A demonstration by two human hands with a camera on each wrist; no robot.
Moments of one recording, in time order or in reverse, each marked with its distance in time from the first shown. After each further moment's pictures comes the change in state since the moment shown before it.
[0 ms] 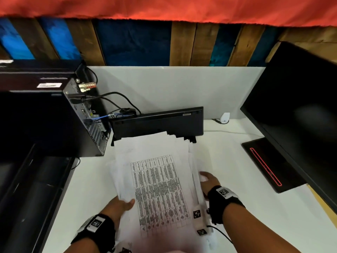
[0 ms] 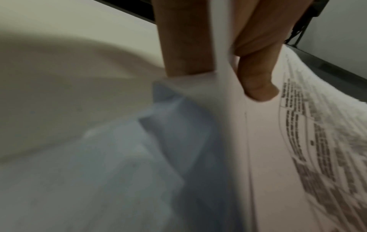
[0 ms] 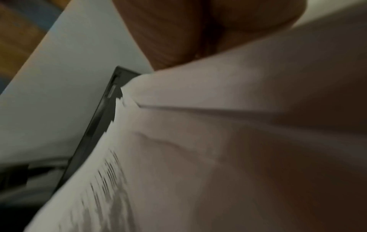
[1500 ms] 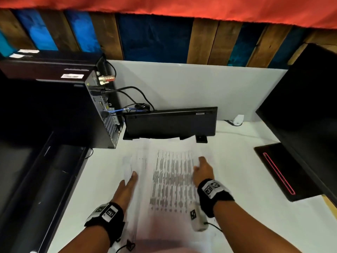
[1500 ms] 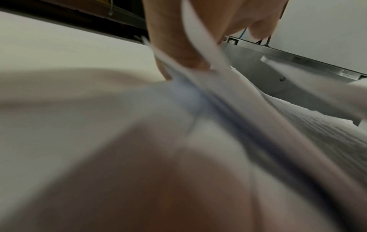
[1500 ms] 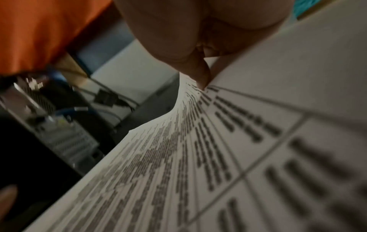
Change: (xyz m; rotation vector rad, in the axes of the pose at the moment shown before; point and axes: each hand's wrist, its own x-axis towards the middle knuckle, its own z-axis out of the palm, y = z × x) left_hand -0.029 0.030 0.006 -0.111 0.051 0.019; right_hand -0.041 -0.063 0.037 -0.276 0.105 -0.317
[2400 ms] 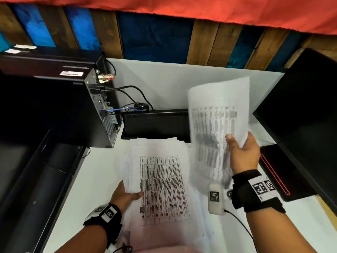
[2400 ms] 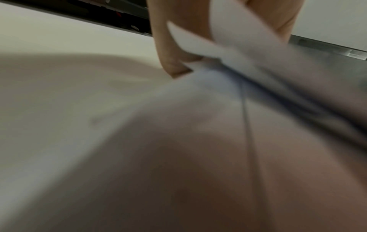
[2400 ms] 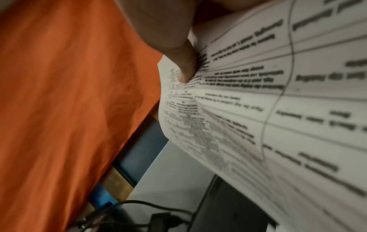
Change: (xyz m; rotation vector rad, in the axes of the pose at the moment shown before) left_hand 0.070 -0.064 -0.026 0.202 0.020 0.012; right_hand -0.035 -0.044 -0.116 0.607 0.507 -0.271
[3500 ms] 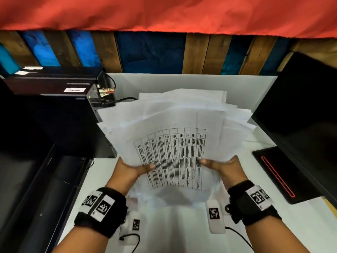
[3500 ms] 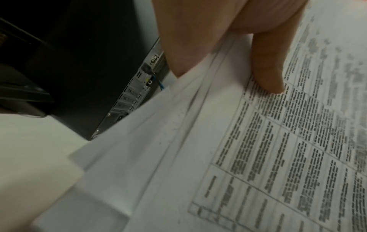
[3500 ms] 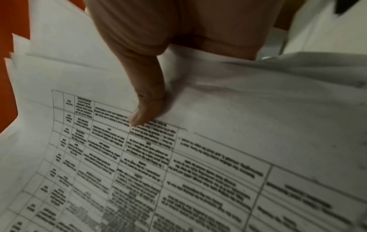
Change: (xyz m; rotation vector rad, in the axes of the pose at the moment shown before) left_hand -0.156 0.204 0.004 -0.324 -0.122 0.590; right_hand -0.021 0.017 0.000 0.308 -0.448 0.286
